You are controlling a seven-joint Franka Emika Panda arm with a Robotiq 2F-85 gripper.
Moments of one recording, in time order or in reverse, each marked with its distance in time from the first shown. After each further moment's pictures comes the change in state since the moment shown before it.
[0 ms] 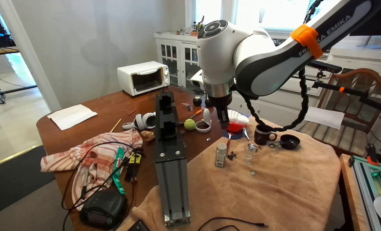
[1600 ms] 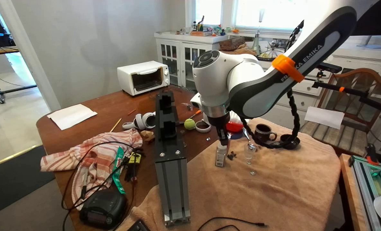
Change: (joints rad) arm 0.004 0.131 -0.008 0.007 0.039 0.057 0.015
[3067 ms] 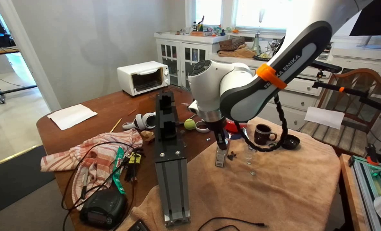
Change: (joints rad) arm -0.025 0.095 -0.001 0.073 0.053 -0.018 -0.056
